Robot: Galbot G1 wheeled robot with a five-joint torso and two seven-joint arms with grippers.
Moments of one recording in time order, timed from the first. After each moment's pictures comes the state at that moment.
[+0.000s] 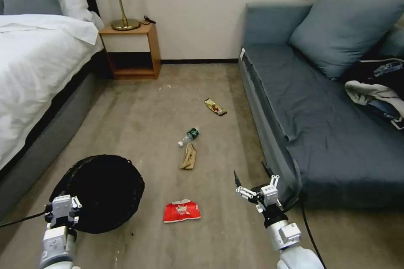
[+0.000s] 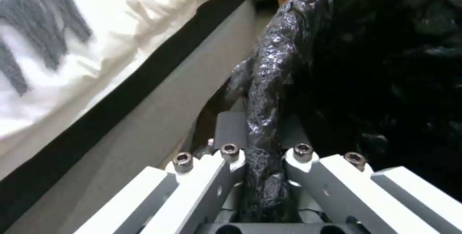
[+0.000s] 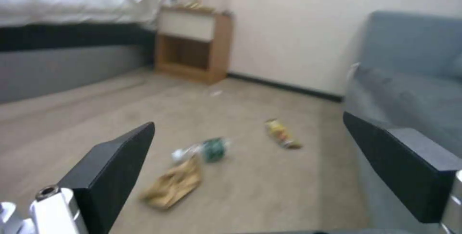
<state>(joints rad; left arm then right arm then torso) 1.68 -1.50 -0.94 -1.98 0.02 0.04 -0.09 -1.52 1.17 0.24 1.85 0.02 0.29 0.06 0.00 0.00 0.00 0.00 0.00</state>
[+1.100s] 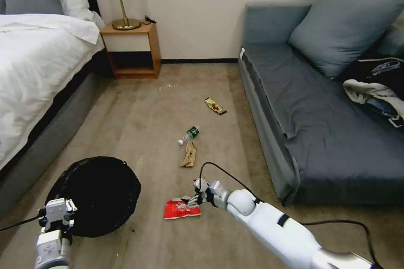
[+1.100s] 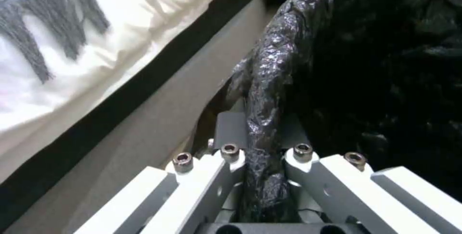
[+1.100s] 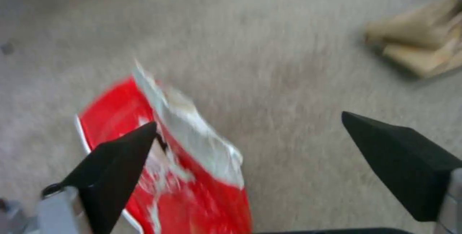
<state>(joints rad) 1.69 -1.54 -0.96 -2.00 0.03 0.04 -0.09 -0.70 1.34 -0.40 0.98 0.19 -0.10 -0.34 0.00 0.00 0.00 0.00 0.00</state>
